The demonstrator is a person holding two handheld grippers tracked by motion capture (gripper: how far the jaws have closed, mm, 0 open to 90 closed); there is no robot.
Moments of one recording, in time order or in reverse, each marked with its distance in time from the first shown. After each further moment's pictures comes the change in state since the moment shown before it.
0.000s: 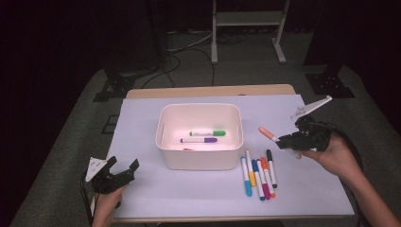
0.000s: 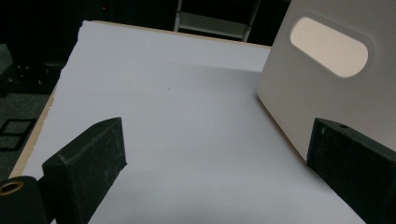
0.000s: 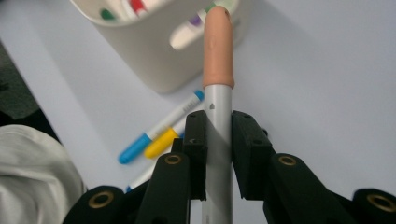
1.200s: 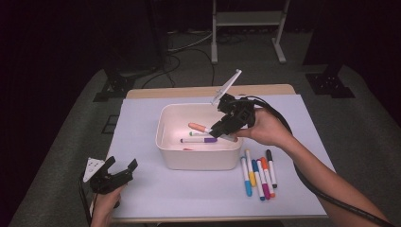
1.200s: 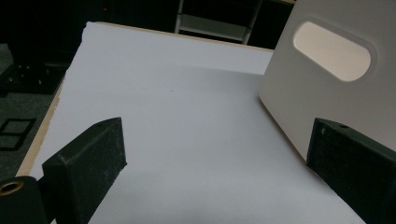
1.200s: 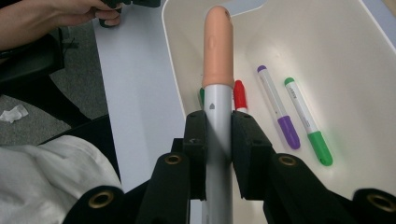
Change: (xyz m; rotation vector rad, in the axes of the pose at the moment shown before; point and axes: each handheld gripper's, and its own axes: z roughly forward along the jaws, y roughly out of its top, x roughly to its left) left arm 0.004 0.000 -0.002 -0.011 0.000 -0.014; right arm 0.090 0.150 0.062 0.084 0.227 -0.310
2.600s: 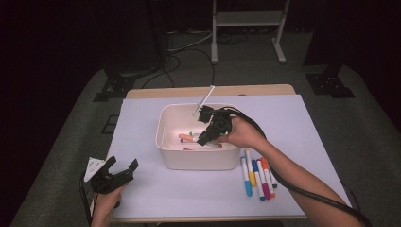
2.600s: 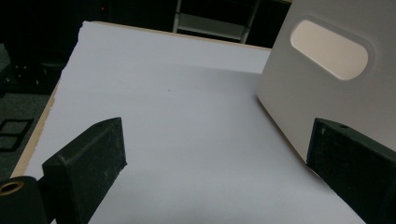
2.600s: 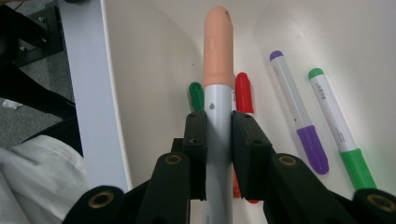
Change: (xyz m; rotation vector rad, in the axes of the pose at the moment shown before) left arm -0.001 0.000 0.001 0.003 -0.007 0.009; right arm -0.026 0.008 0.085 0.108 0.052 0.022
